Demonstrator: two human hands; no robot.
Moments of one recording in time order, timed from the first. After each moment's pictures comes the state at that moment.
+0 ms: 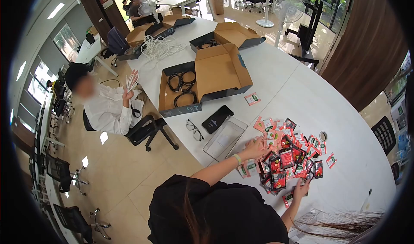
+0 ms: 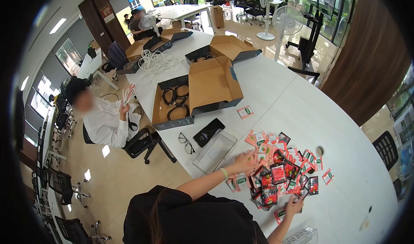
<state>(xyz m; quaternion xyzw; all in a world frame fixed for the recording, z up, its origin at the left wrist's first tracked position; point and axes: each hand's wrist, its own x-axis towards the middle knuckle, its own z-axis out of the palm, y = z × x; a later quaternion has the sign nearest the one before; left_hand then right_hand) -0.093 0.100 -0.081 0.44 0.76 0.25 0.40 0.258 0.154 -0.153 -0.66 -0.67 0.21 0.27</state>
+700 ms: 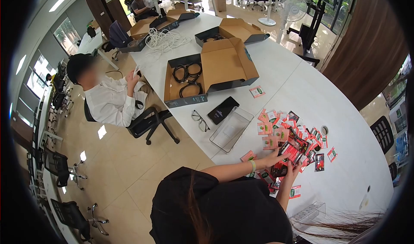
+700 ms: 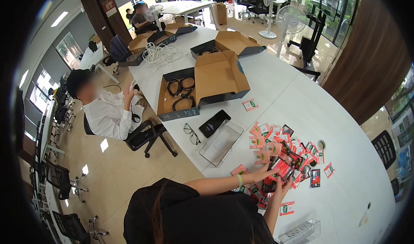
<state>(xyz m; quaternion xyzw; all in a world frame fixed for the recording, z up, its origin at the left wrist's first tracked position) -0.008 0.082 -0.052 0.39 0.46 0.51 0.61 0.122 0.087 -0.038 -0.44 -0.40 0.62 0.52</state>
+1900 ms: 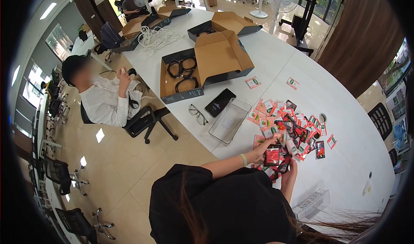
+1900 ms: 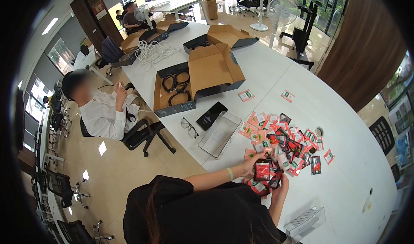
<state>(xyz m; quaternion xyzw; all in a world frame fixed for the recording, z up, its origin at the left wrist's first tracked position) -0.026 0.050 -0.057 0.12 0.46 0.48 0.74 0.167 0.069 -0.074 -0.43 -0.28 0.73 0.45</state>
